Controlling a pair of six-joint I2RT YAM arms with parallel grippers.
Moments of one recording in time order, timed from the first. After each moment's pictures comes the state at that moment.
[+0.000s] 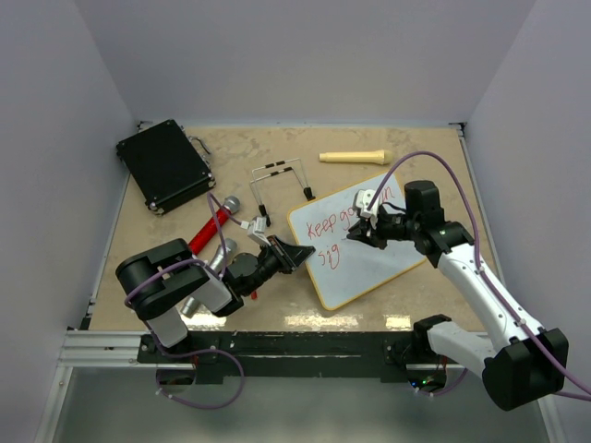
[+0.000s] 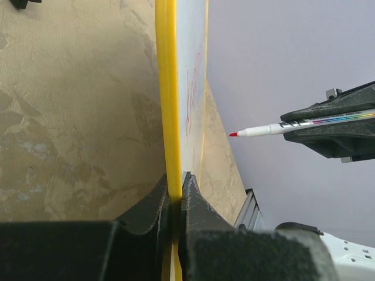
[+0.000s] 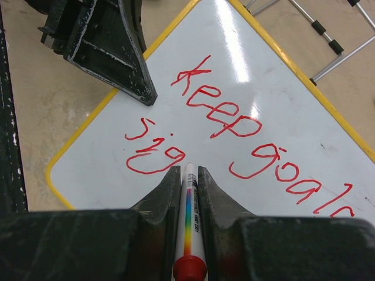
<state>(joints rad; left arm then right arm) -0.93 1.69 0.29 1.37 -0.14 -1.01 0.30 1.04 0.84 -0.49 -0.79 -0.67</state>
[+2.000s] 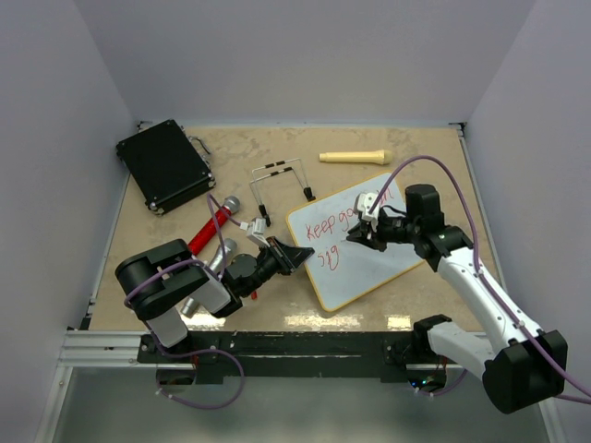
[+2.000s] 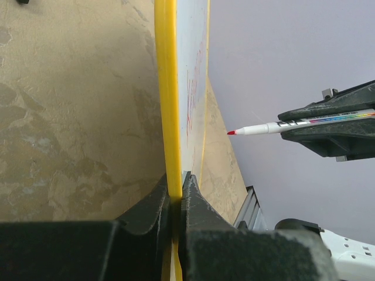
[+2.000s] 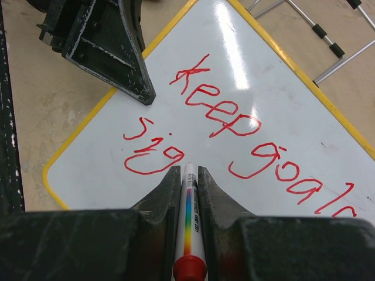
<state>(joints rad) -0.93 1.69 0.27 1.38 -0.13 -1.02 0.29 1.02 0.80 -0.45 -0.80 -0.66</state>
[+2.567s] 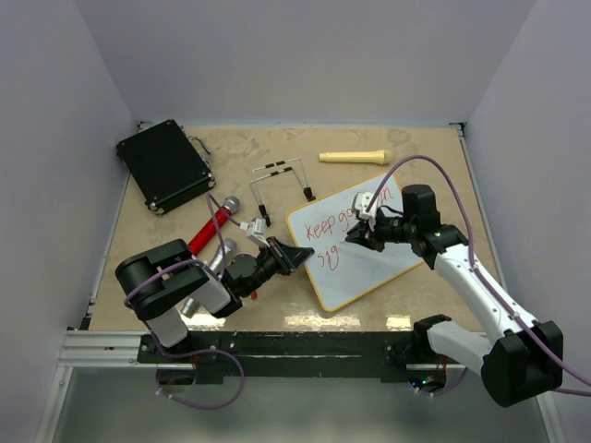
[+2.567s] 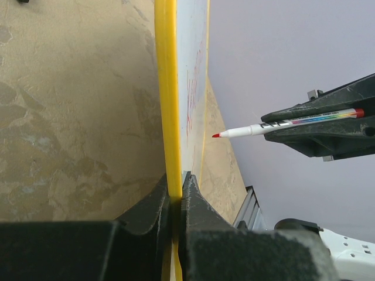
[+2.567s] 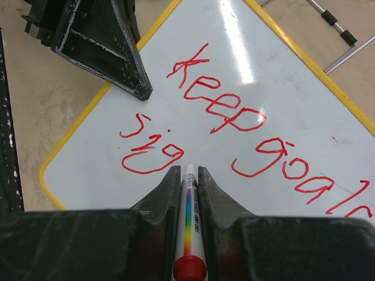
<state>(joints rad) -0.93 1.69 0.27 1.38 -0.13 -1.02 0.29 1.06 0.78 -0.41 -0.80 -0.65</state>
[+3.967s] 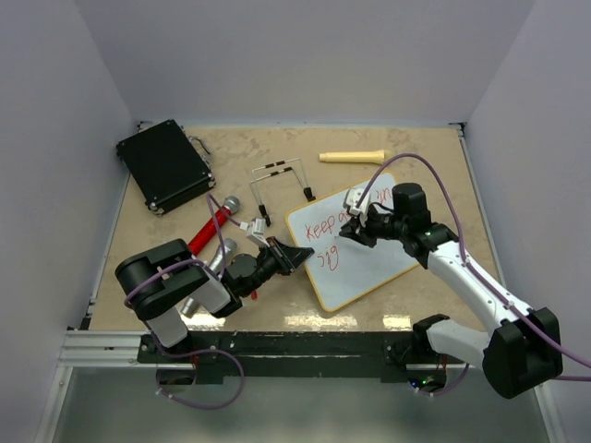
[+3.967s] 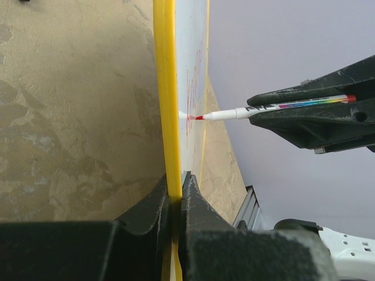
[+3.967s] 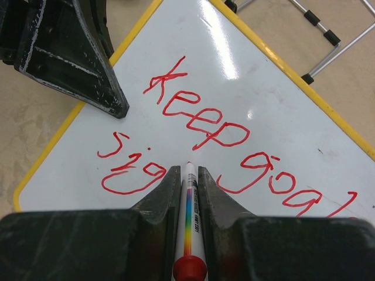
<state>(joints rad) -0.93 1.69 0.27 1.38 -0.13 -1.02 0.36 1.11 0.76 -0.27 -0.69 -0.56</state>
